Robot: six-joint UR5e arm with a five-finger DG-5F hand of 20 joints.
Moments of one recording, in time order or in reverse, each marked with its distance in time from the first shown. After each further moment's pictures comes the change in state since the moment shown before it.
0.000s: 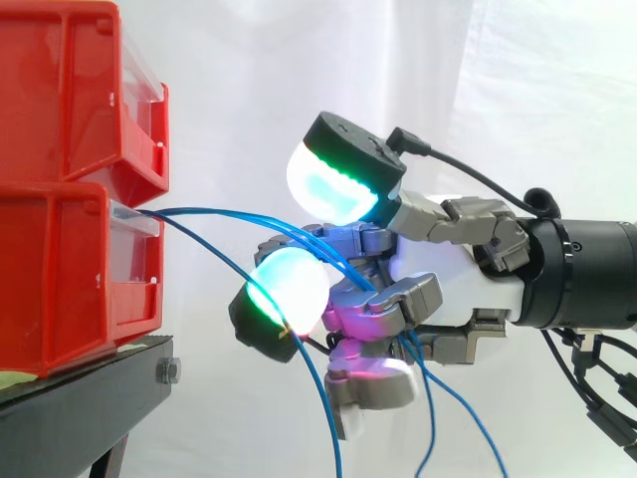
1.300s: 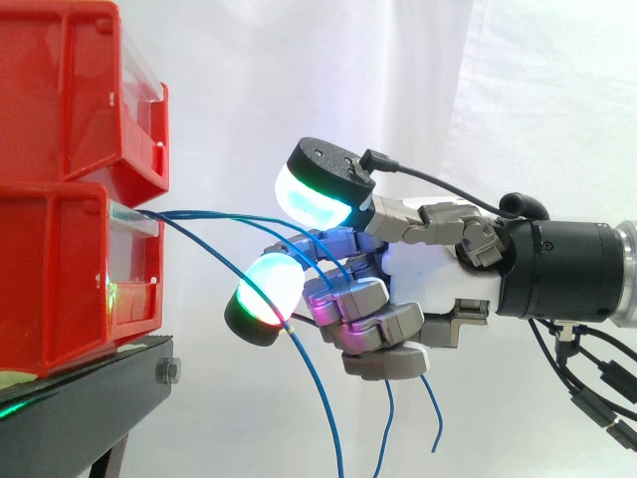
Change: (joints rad) arm -0.024 0.000 -0.001 0.034 0.130 -0.023
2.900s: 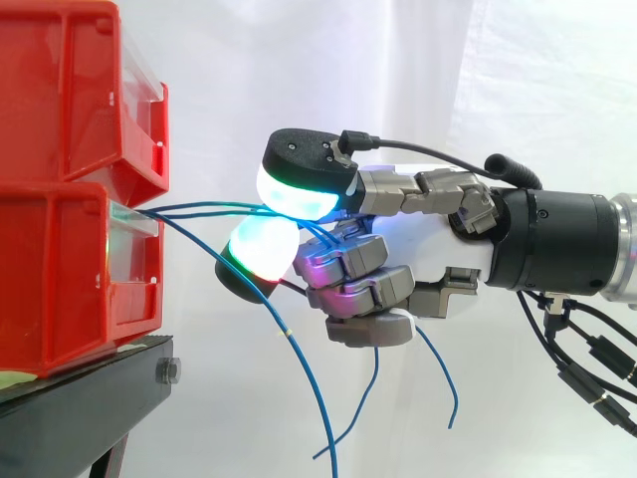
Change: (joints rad) arm 0.007 0.002 0.036 -0.005 -0.038 0.002
